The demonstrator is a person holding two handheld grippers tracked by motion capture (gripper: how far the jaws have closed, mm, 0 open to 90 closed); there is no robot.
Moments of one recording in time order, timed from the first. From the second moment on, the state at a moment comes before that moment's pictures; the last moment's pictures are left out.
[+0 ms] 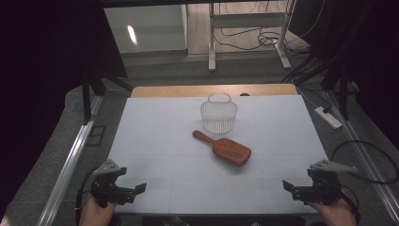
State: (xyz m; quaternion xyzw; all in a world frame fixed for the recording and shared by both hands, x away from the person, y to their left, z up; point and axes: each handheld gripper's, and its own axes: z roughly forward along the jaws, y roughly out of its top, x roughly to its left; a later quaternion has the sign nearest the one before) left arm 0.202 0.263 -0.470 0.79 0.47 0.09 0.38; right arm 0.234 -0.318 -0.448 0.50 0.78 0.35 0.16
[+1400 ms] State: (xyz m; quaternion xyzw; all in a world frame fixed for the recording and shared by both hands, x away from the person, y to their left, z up) left arm 0.203 0.264 -0.472 0.79 0.47 0.08 0.38; right arm 0.240 -0.300 -0.445 0.44 0.82 0.35 0.14
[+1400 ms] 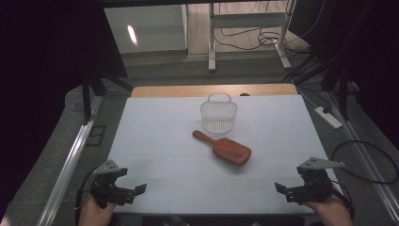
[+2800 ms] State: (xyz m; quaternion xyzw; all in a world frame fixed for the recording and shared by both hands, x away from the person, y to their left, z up) left arm 0.203 0.263 -0.472 0.79 0.47 0.07 0.38; right arm 0.274 -0.266 -0.430 0.40 0.84 0.35 0.10
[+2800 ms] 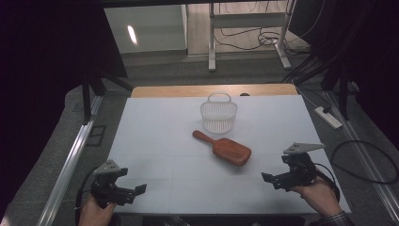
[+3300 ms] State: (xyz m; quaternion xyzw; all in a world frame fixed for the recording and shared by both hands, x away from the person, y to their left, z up) left arm 0.203 0.264 -0.472 0.79 0.47 0.07 0.38; right arm 0.290 -0.250 -0.429 0.39 0.85 0.34 0.11
